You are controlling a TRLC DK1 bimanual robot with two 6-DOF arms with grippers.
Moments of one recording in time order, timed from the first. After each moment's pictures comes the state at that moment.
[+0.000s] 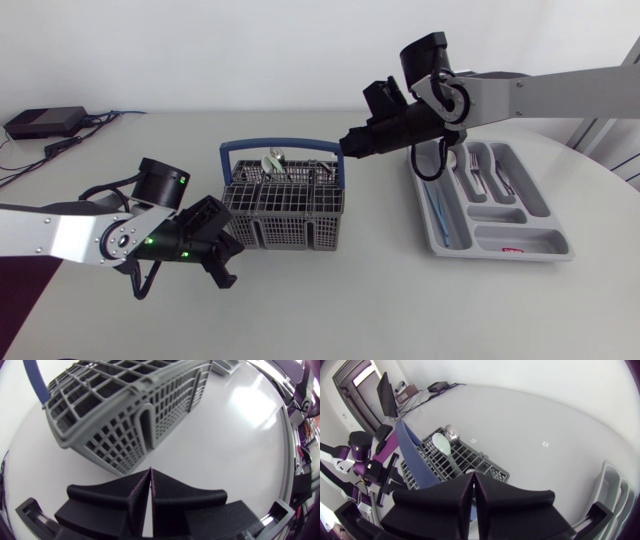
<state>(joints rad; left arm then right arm) -0.30 1.57 0.63 -0.06 0.32 0.50 0.35 1.86 1.35 -0.26 -0.52 -0.05</state>
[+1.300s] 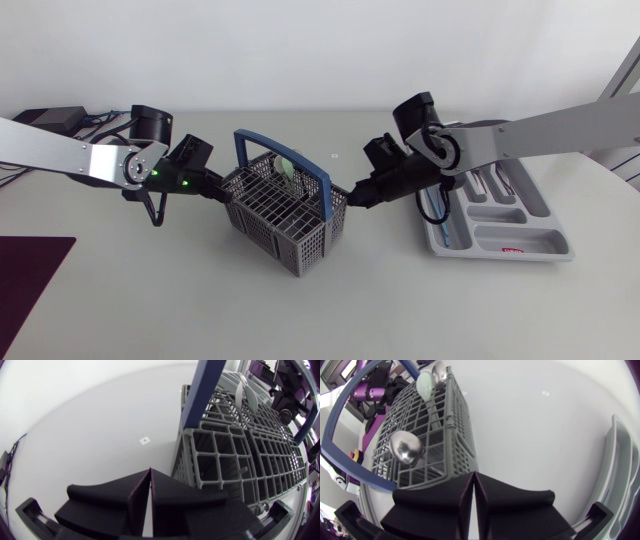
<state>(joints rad) -0.09 1.88 1.03 0.02 0.35 0.38 0.36 1.87 1.15 -0.26 -0.44 -0.11</state>
